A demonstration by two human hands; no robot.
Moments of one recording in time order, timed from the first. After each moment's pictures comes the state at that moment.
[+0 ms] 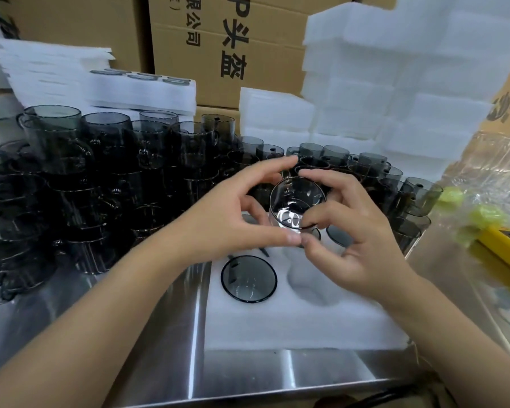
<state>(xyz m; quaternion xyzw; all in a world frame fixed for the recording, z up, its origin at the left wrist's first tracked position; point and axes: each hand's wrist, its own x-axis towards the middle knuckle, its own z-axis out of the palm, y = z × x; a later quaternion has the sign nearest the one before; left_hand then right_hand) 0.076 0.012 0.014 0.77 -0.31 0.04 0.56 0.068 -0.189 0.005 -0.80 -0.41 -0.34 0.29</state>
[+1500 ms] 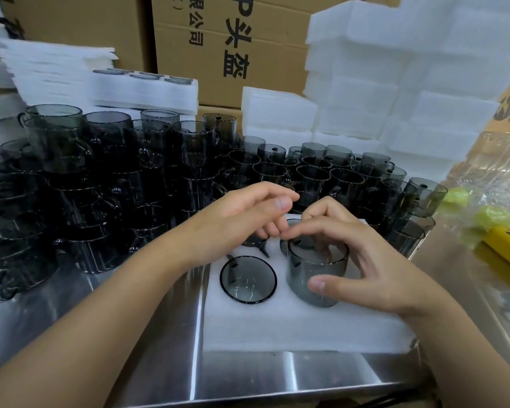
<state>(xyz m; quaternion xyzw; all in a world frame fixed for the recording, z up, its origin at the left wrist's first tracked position) 0.074 0.006 0.011 0.77 -0.30 -0.03 0.56 0.057 -0.205 0.012 -0.81 -0.42 -0.01 0.40</state>
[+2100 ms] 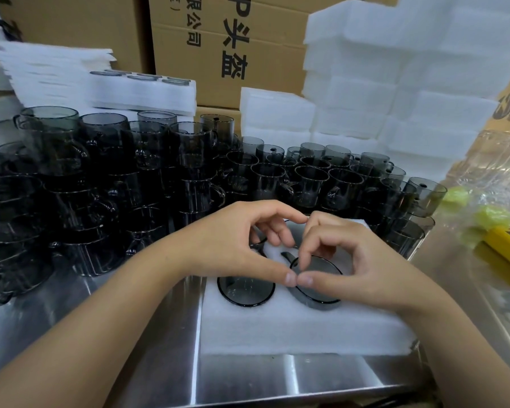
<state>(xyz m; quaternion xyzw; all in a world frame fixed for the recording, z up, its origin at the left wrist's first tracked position) 0.072 0.006 0.010 0.83 -0.32 -0.04 0.45 0.060 -0.204 0.008 -0.82 -0.40 -0.01 0.41</state>
